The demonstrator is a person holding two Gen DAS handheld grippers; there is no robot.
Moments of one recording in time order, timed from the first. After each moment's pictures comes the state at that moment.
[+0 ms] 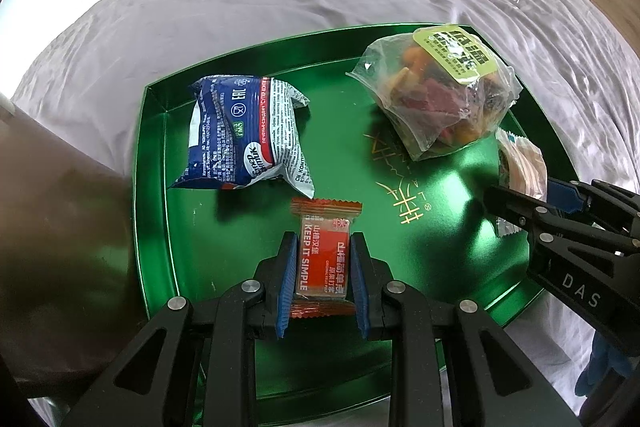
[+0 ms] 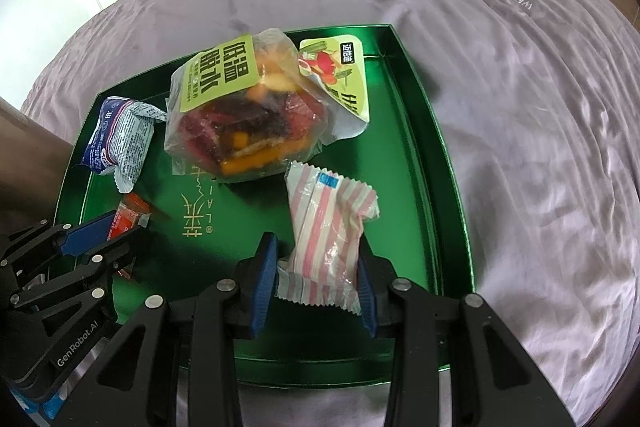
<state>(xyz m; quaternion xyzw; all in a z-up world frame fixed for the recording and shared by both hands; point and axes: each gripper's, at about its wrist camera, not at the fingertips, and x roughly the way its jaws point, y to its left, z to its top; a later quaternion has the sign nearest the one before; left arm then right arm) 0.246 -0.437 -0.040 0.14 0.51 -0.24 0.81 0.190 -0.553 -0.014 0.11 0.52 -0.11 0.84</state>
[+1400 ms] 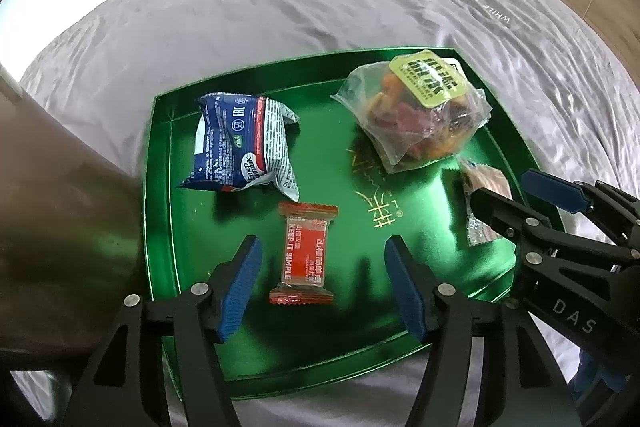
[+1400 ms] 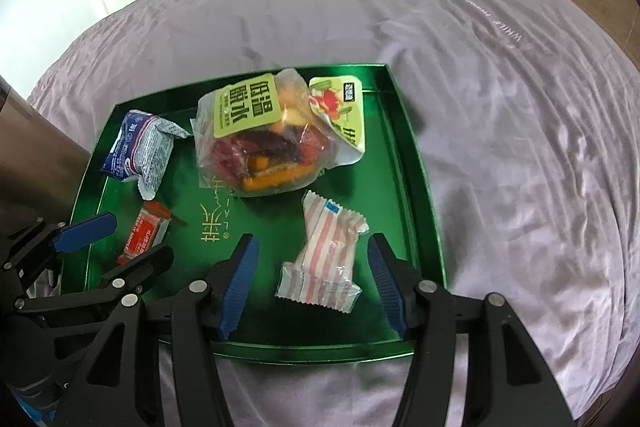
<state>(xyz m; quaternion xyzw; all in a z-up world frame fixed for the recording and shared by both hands) 0.235 -0.433 -0.017 0.11 0.50 -0.25 0.82 0.179 -0.539 0.020 0.08 0.50 -0.13 0.86</state>
